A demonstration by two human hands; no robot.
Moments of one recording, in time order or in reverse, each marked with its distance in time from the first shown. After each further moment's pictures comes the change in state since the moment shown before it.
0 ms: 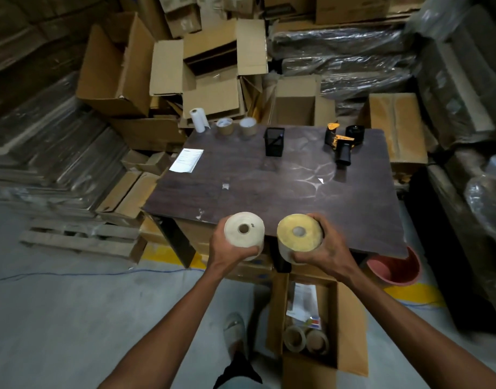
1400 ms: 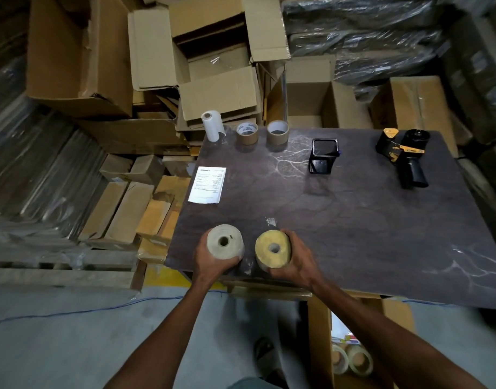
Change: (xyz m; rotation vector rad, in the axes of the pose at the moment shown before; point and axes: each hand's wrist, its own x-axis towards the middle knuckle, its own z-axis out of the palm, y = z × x) left_hand 0.265 -0.157 -0.130 -0.002 -0.086 -0.140; right_hand 0.221 -0.009 0.258 -0.179 -0.069 0.199
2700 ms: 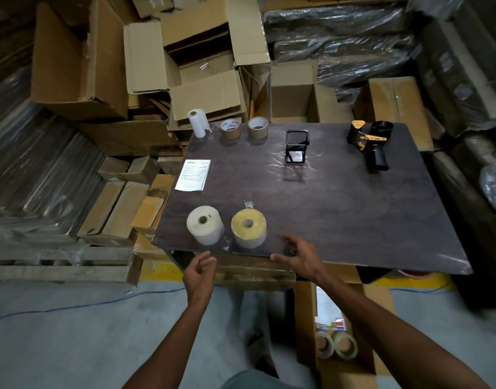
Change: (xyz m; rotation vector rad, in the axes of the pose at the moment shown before) left_hand -0.121 -0.020 0.029 -0.262 0.161 -0.228; right_hand -0.074 0.060 -0.051 0.158 -0.142 0.129
